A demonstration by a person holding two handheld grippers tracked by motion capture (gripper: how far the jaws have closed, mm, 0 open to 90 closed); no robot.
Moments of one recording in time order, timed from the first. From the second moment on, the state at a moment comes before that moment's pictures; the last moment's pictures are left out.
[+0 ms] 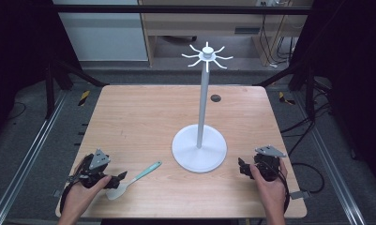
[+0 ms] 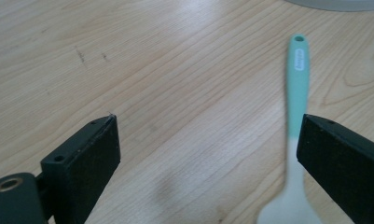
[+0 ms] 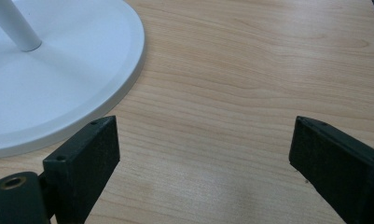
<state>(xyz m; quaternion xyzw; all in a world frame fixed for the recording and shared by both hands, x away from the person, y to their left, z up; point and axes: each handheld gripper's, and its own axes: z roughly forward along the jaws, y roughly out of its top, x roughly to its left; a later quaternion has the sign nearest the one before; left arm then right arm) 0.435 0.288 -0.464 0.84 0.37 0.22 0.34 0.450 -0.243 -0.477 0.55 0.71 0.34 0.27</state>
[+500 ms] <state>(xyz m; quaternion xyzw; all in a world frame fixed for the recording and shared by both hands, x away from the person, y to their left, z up) 0.444 0.224 -0.432 0.88 0.31 0.18 0.30 0.451 -0.228 -0.476 0.53 0.73 0.33 0.27</state>
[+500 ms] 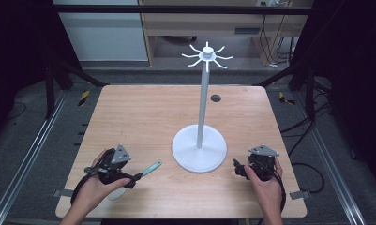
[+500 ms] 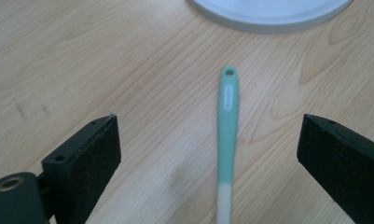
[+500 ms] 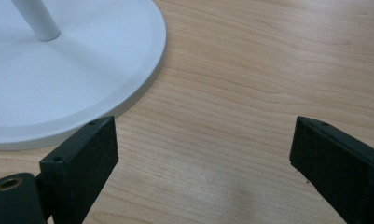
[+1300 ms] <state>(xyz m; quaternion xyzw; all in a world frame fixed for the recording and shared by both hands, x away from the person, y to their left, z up) 0.505 0.158 -0.433 0.95 0.28 0.07 0.12 0.447 -0.214 -0.463 0.49 0.75 0.34 0.30</state>
